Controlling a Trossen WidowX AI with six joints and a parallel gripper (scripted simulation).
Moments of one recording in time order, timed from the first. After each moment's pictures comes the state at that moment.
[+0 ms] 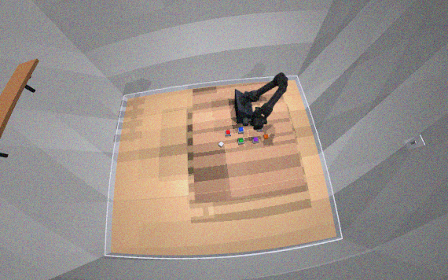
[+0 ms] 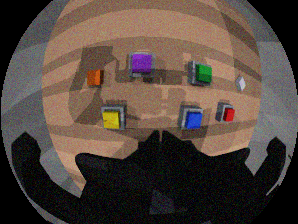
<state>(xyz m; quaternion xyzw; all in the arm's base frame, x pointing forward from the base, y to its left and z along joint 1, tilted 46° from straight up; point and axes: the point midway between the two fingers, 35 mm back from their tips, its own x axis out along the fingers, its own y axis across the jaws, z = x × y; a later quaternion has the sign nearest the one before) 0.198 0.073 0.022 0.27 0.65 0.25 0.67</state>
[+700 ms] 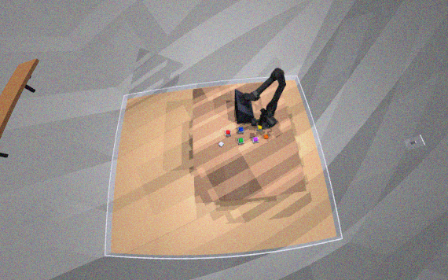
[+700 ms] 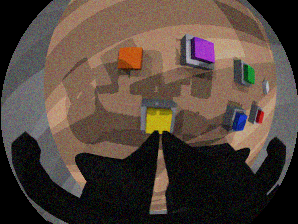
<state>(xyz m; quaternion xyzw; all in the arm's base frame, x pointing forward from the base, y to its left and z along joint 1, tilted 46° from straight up) 0.180 0.170 0.041 0.29 0.64 0.28 0.66</state>
